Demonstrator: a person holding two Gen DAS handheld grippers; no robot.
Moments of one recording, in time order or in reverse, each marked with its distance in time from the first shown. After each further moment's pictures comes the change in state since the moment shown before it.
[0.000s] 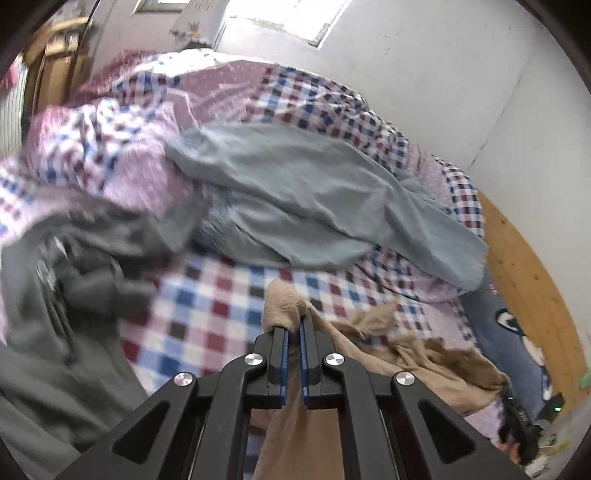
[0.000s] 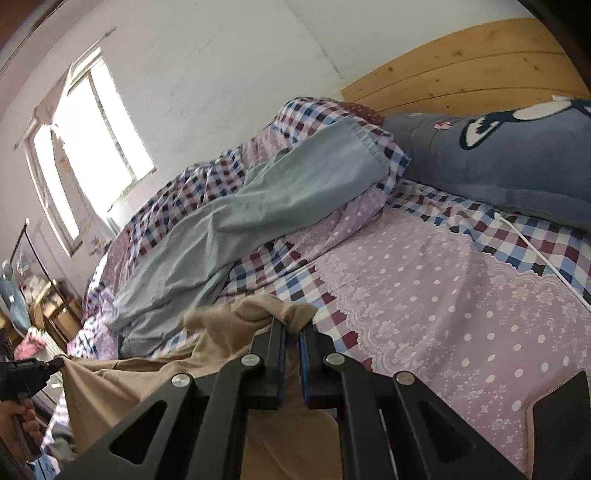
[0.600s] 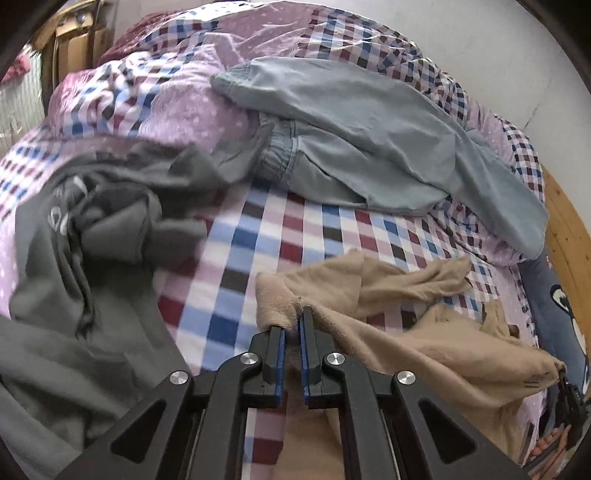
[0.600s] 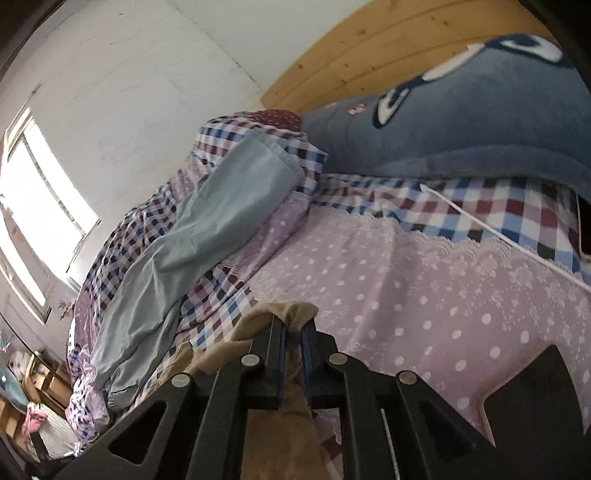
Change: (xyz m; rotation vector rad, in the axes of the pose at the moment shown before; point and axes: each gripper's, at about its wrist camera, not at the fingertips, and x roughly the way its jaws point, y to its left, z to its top) left arm 0.054 0.041 -0.054 -0.052 0.175 0.147; right arm -0.007 -0.074 0.011 0.249 -0.022 -0.155
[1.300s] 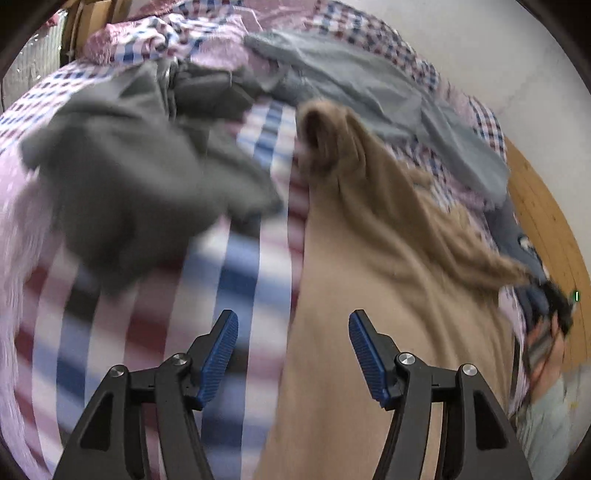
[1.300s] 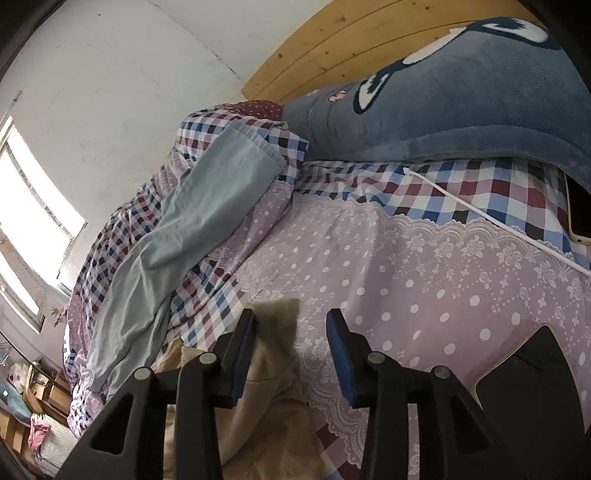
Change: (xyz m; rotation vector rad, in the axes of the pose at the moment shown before) left arm -0.101 0.056 -0.185 0.002 0.102 -0.072; right arm -0.002 -0.005 -0.002 0.042 0.035 -0.036
